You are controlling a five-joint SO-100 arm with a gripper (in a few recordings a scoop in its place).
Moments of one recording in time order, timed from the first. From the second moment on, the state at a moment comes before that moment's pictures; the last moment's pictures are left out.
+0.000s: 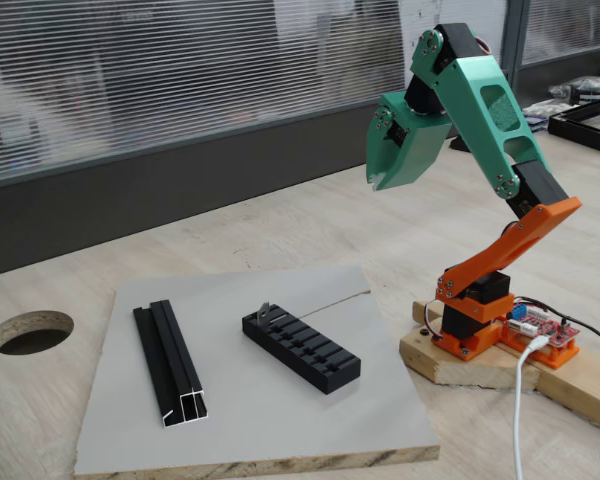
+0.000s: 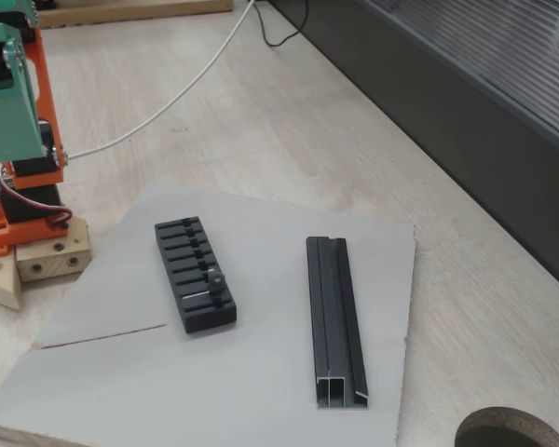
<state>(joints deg) 41.2 124.8 80.9 114.0 100.6</state>
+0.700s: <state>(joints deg) 40.4 124.8 80.9 114.0 100.6</state>
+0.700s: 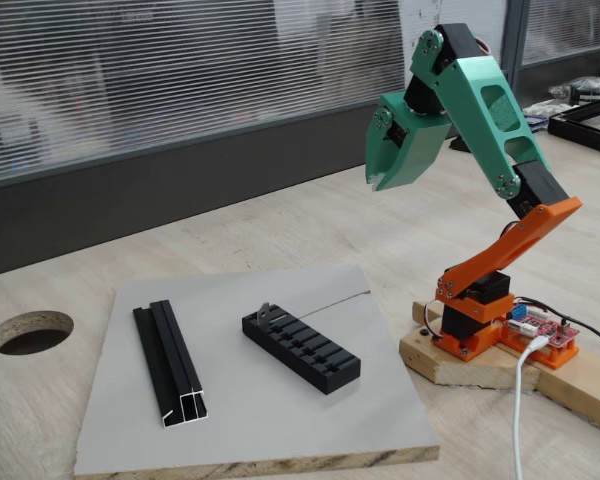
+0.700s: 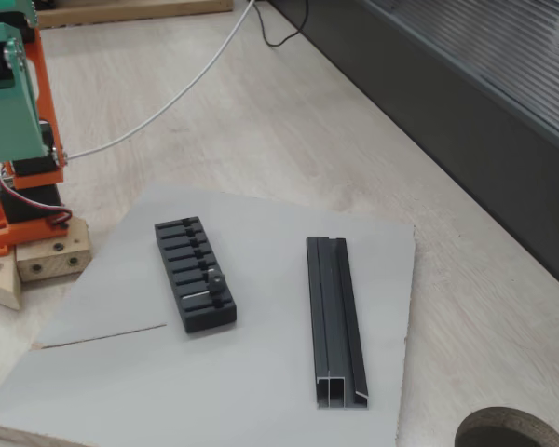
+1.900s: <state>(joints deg) -1.8 112.2 80.9 101.5 100.6</state>
